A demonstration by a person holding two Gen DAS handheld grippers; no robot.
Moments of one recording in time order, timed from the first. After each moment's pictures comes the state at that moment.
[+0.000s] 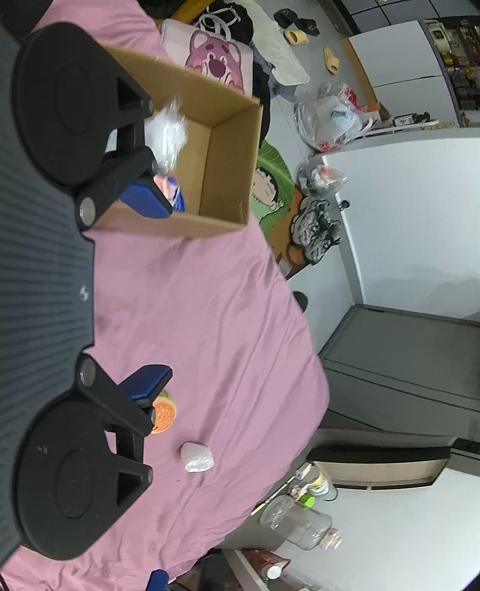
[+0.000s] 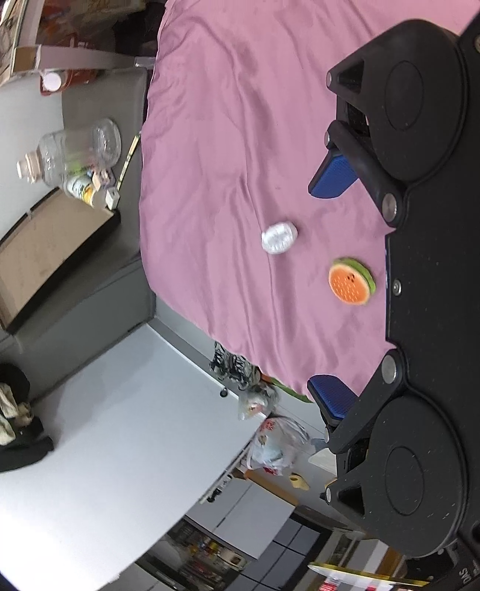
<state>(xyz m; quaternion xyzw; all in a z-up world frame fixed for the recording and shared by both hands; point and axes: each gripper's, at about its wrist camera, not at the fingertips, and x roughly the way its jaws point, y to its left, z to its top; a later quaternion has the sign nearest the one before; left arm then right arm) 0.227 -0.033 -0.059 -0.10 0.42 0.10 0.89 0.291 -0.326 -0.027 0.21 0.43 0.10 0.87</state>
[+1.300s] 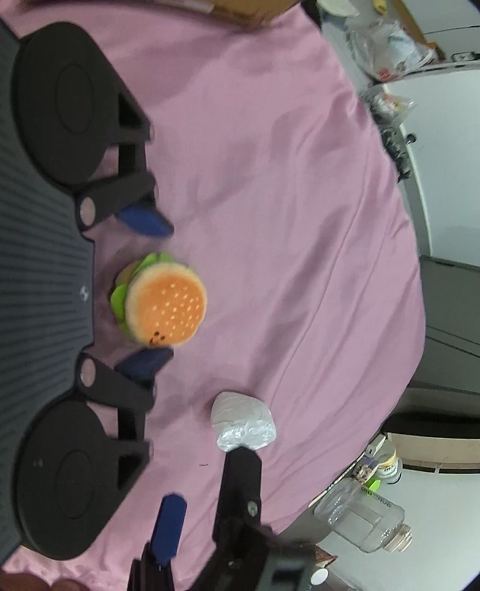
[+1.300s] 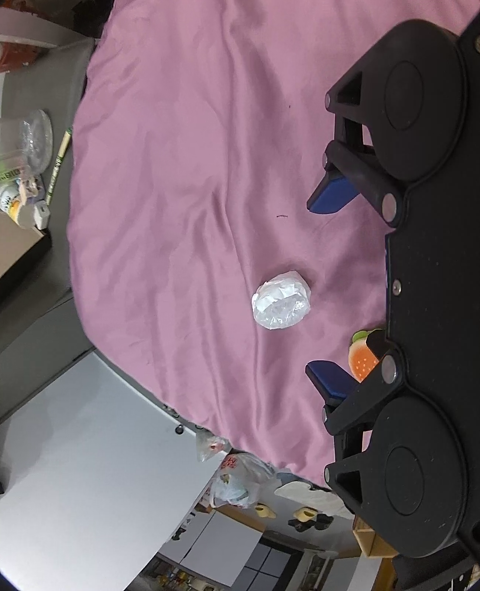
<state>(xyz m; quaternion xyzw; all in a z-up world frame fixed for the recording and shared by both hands) 0.337 -0.134 -0.192 -0.15 0.49 0.04 0.86 0.387 -0.323 -0.138 0.18 0.52 0.11 0.83</state>
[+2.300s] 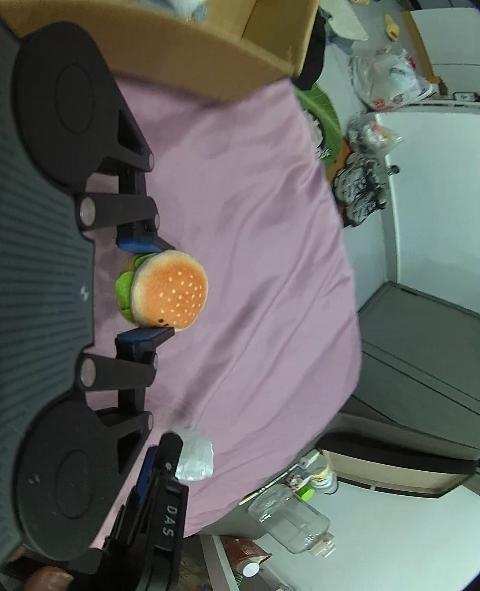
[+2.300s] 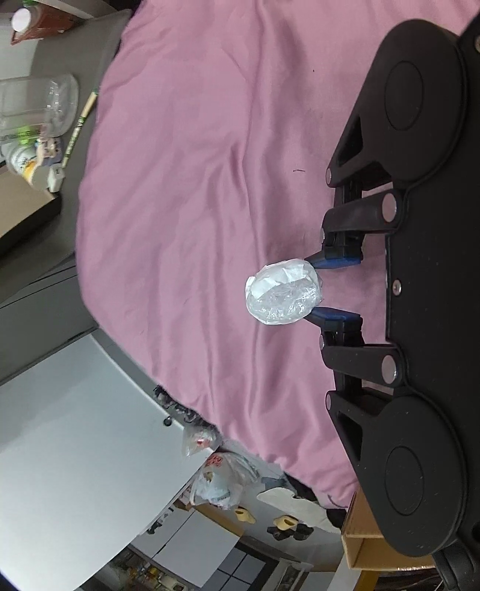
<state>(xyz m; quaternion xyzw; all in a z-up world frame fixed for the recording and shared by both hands) 0.313 -0.071 -0.136 -0.19 0.44 0.07 0.87 0.381 -0.293 -0.113 0.14 0.49 0.12 0.85</state>
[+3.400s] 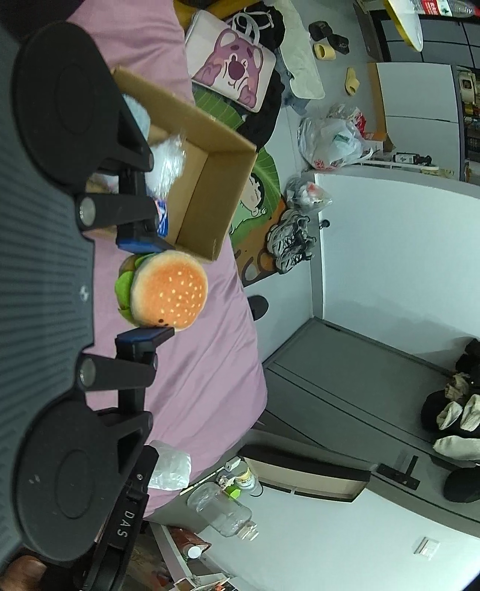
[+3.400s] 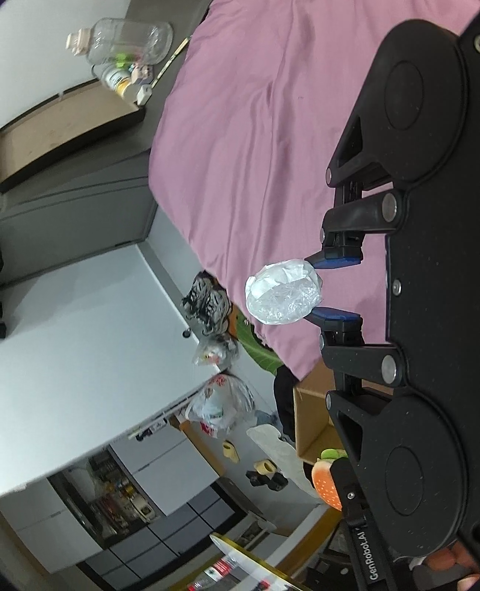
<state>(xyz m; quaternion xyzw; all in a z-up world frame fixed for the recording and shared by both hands) 0.179 0.013 -0.016 -0.20 0.35 0.13 0.91 0.269 -0.221 -0.012 0.08 0.40 0.23 0.88</state>
